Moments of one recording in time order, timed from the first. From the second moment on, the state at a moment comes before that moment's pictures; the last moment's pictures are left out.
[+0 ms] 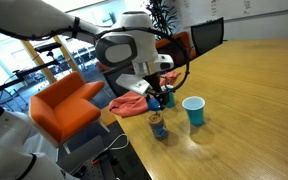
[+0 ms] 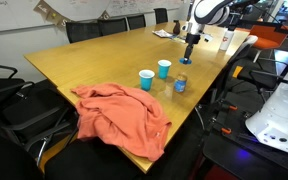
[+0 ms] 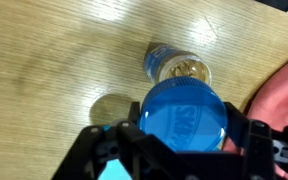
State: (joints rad) arm -0.13 -0.05 -0.08 -2.34 0.18 2.25 -0.55
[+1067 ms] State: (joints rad) arm -0.06 -0.22 -0.05 -2.50 -0.06 2.33 -0.30
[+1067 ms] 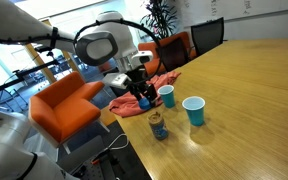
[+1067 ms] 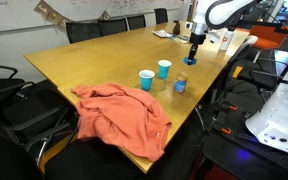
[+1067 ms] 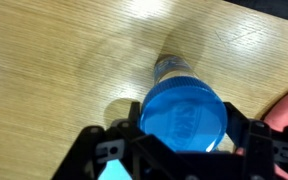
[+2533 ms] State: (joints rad) arm -0.01 -0.13 -0.10 -2.63 0.09 2.59 -0.35
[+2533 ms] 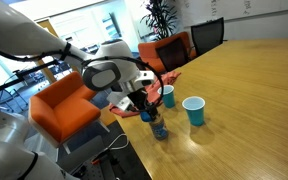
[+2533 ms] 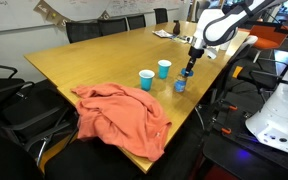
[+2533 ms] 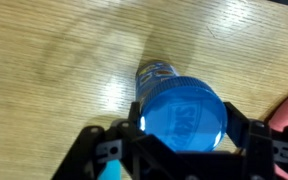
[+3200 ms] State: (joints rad) arm -0.01 -0.06 -0.09 -2.57 0.08 2.59 -0.35
